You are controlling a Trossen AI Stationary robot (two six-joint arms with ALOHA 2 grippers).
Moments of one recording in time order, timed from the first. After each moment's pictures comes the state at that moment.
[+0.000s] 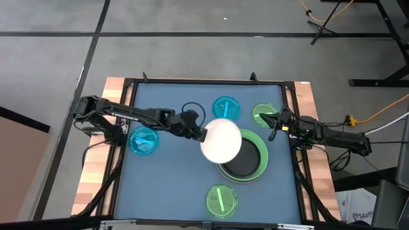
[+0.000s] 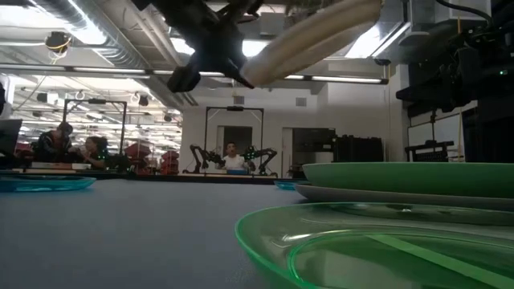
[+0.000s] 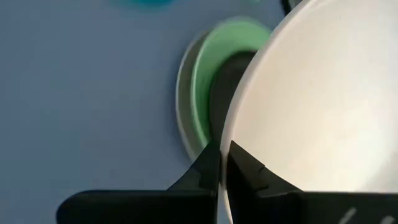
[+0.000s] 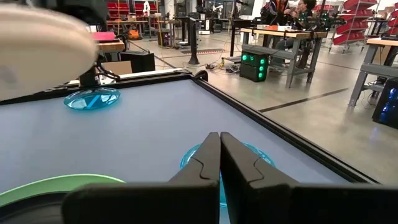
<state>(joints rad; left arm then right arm) -0.02 1.55 1.11 -0.31 -0.10 -1.18 -0.11 0.02 0.06 -0.11 0.32 0.02</state>
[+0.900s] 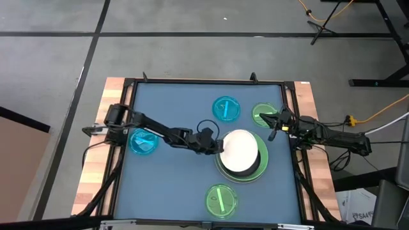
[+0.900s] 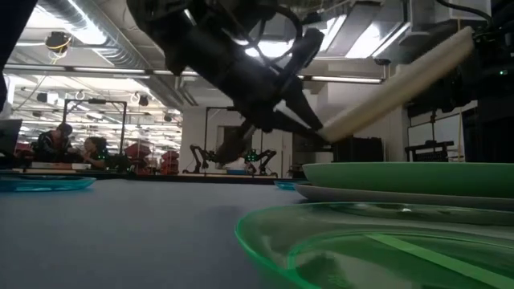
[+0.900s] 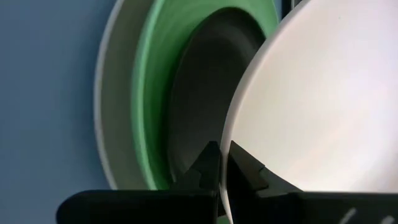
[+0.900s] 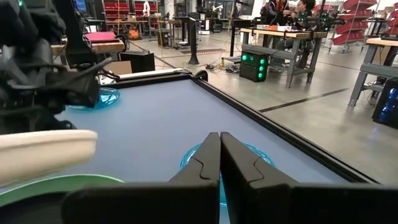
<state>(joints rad) -0.11 1.96 1.11 0.27 -0.11 -1.52 -0.11 0.02 0.06 -0.11 0.32 0.02</state>
